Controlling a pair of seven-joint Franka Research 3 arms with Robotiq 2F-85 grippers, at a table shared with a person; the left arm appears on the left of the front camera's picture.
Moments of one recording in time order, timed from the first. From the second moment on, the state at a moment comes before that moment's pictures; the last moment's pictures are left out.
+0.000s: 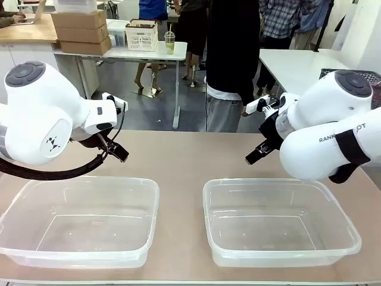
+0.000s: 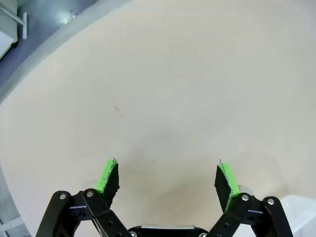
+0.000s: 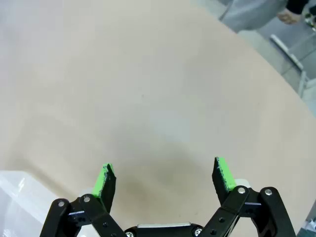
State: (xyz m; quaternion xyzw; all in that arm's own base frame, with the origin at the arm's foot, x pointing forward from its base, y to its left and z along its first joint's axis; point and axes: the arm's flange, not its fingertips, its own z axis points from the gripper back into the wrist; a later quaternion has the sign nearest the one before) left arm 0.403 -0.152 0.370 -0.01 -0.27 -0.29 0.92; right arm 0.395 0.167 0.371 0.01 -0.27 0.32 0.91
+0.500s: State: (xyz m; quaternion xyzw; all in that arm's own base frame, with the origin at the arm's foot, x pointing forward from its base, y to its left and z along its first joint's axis) left arm 0.403 -0.152 0.370 -0.01 -0.27 -0.29 0.92; right arm 0.395 0.167 0.371 0.01 -0.27 0.32 0.91
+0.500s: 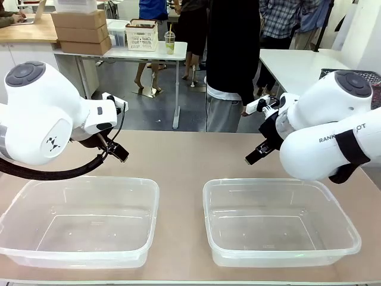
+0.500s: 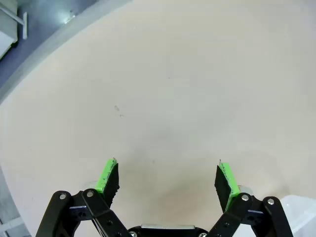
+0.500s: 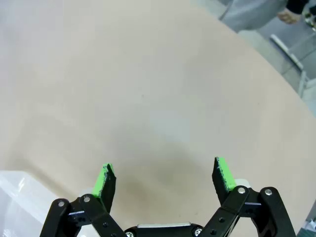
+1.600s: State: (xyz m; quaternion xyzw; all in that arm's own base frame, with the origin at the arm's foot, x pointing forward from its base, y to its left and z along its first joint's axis) left arm 0.375 -0.172 0.442 -0.05 -0.30 -0.23 0.93; right arm 0.337 0.164 0.500 0.11 -0.30 0.28 0.90
